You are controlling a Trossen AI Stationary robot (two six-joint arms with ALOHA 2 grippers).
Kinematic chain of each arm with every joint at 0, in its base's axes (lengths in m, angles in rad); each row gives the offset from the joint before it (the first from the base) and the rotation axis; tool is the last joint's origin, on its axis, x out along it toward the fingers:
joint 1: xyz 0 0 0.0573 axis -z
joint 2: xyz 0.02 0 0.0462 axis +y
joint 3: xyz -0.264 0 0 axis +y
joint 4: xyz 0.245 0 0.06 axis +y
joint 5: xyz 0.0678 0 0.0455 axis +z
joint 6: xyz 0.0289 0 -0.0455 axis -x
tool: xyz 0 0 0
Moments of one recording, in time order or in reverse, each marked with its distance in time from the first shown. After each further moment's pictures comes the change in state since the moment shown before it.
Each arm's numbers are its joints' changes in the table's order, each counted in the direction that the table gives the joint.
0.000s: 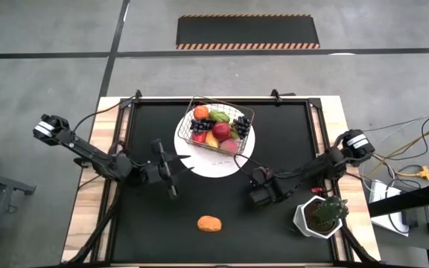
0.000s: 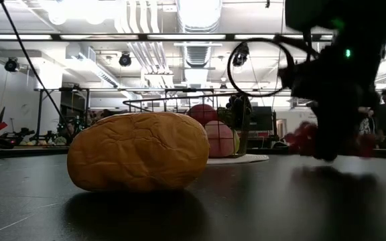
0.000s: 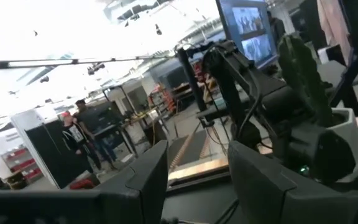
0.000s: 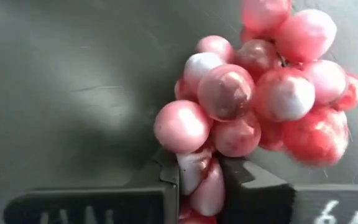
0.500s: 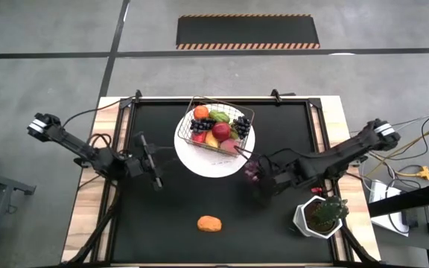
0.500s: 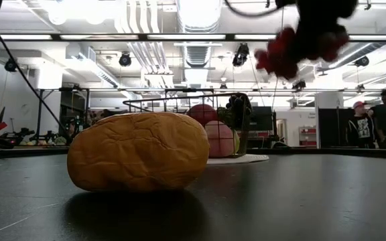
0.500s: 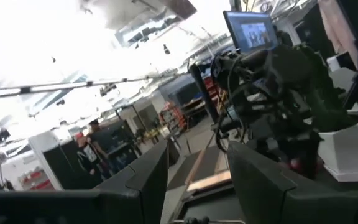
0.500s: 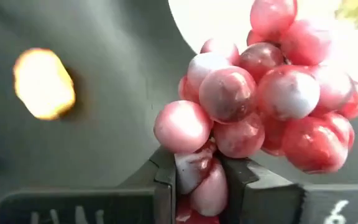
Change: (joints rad) left arm 0.000 -0.261 0.162 -0.003 -0.023 -0.127; right arm 0.020 -0.320 -0.111 -0.012 0.032 0.353
